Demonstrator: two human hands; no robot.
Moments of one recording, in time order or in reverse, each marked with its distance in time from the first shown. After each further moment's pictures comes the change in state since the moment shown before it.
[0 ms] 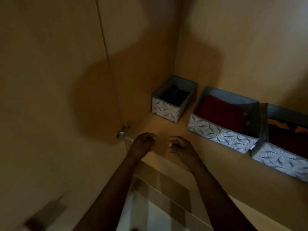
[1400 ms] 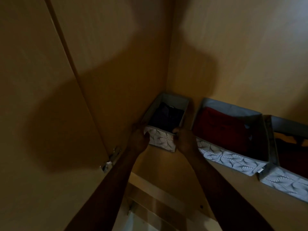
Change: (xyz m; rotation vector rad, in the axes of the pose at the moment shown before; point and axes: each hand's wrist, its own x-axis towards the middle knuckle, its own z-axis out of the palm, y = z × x) left_hand 0.136 0.053 0.001 0.590 0.179 0.347; right_hand 0.134 -0.052 -0.042 -0.758 0.310 -0.176
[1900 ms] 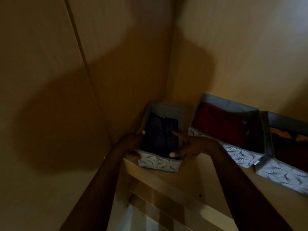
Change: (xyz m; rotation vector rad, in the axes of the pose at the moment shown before) left_hand -0.036 -0.001 -0.044 -0.333 -0.429 -0.639; right_hand -0.033 -0.005 -0.055 0.117 -0.881 0.273
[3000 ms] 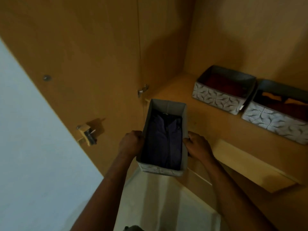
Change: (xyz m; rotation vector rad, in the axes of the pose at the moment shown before) left_hand -0.314 -0.237 0.114 0.434 0.523 0.253; right_hand -0.213 0.126 0.272 -0.171 0.624 -0.206
